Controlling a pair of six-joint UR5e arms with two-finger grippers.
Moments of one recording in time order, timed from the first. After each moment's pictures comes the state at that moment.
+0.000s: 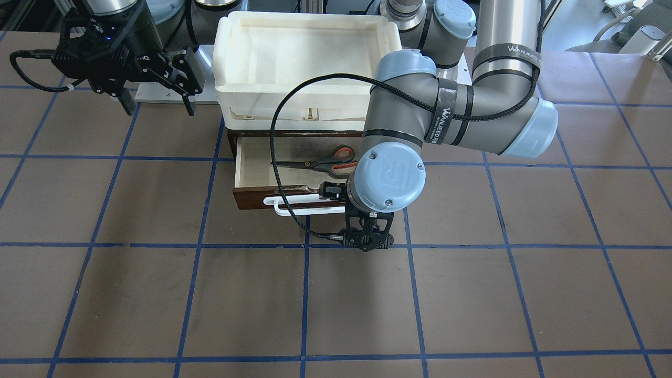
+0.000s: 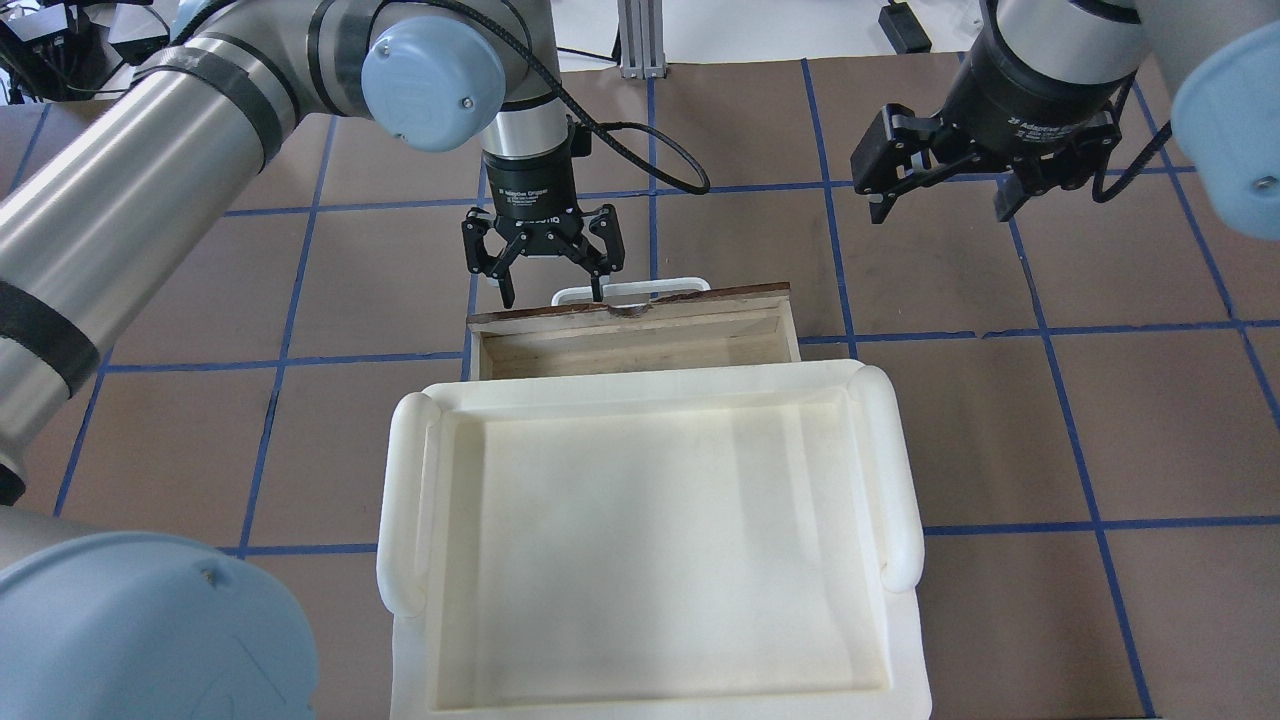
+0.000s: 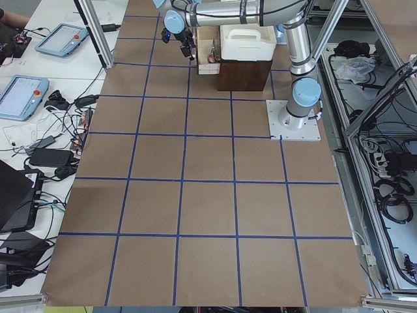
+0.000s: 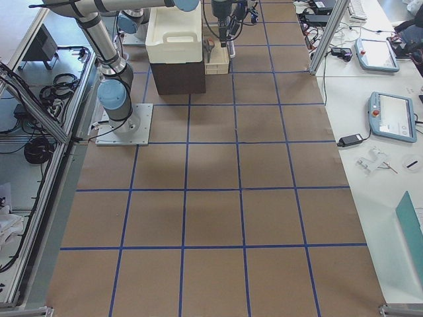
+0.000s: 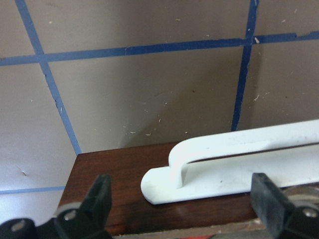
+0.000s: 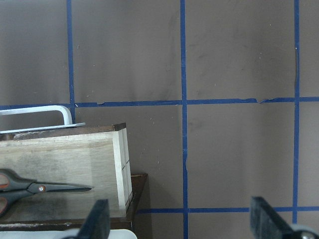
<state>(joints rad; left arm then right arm) -1.79 -2.05 -1.30 -1.78 1.48 -0.14 1.60 -1.66 1.59 -1.60 -1.54 0.04</state>
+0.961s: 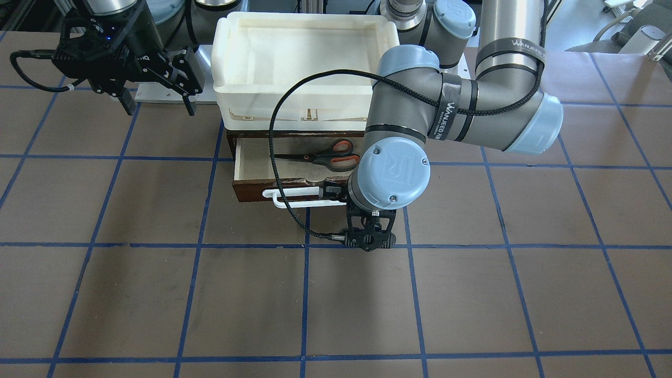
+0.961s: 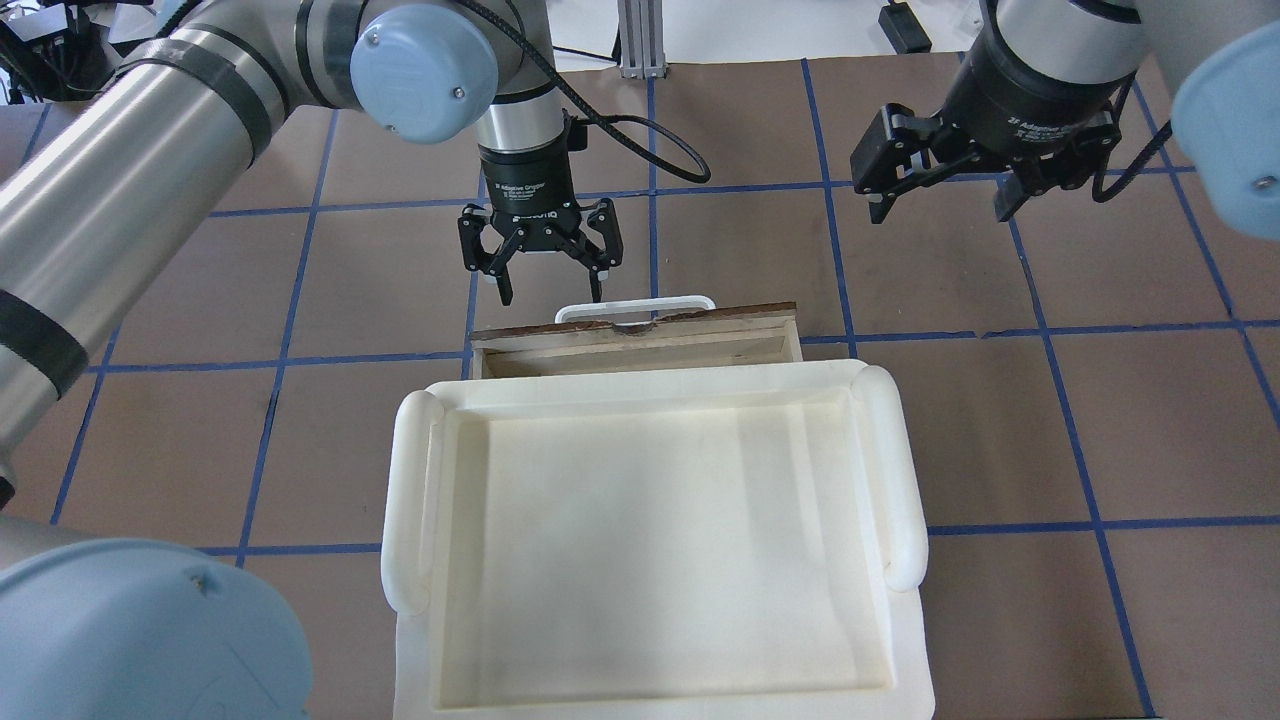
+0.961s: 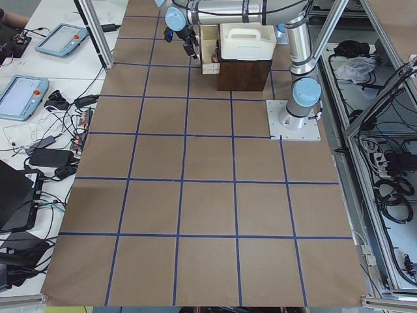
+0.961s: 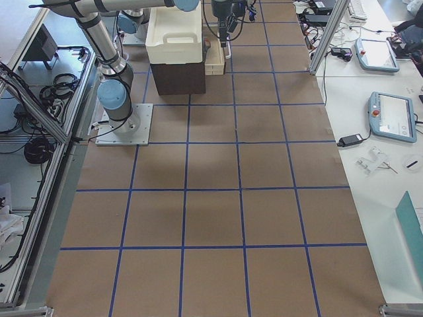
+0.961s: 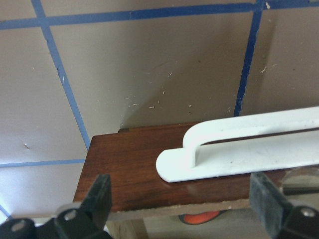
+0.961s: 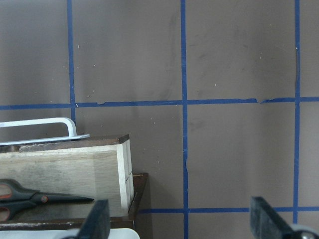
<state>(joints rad) -1.79 -2.06 -1.29 -1.71 1.47 -0.16 1.60 -1.66 1.59 -1.60 -1.54 0.04</state>
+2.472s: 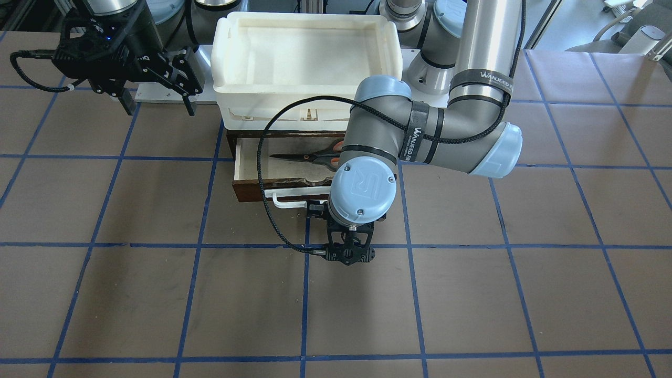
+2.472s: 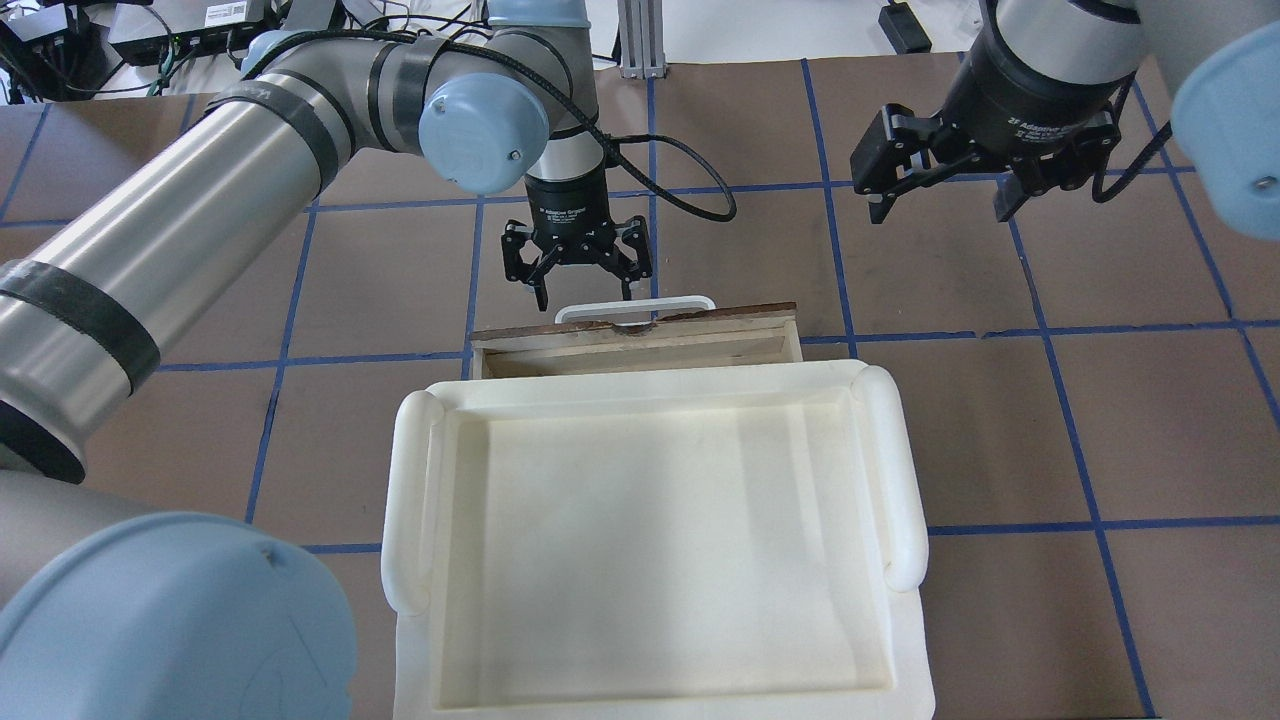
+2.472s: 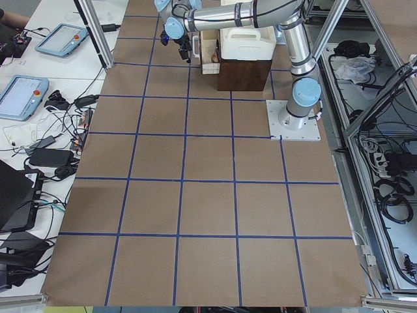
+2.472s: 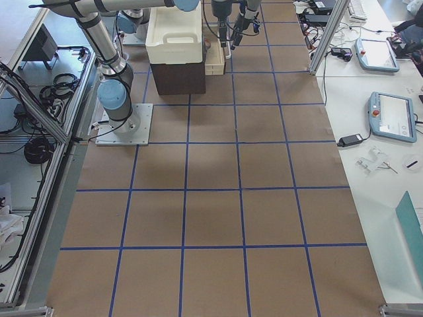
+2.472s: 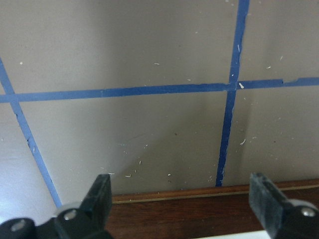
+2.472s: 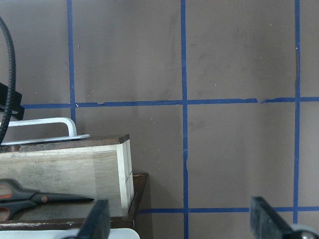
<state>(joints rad) -1.83 -2.10 -1.34 -1.61 1.48 -0.21 1.60 -1.66 1.59 -1.60 -1.54 0.04</state>
